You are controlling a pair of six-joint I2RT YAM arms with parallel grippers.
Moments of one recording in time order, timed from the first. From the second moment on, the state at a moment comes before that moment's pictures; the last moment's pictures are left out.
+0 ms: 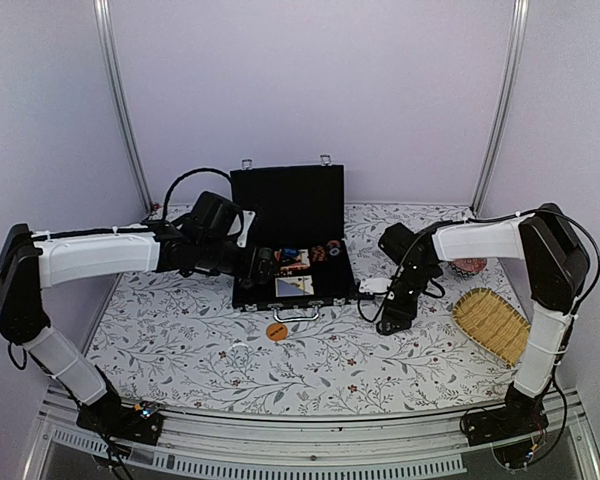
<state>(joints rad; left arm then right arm) -0.72 1.57 1.10 -0.28 0.00 -0.32 0.61 1.88 1.22 -0.78 -0.19 -0.71</state>
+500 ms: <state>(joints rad) -0.72 1.62 1.10 -0.27 0.03 -0.32 0.67 1.89 1.20 -0.75 -0.12 -0.70</state>
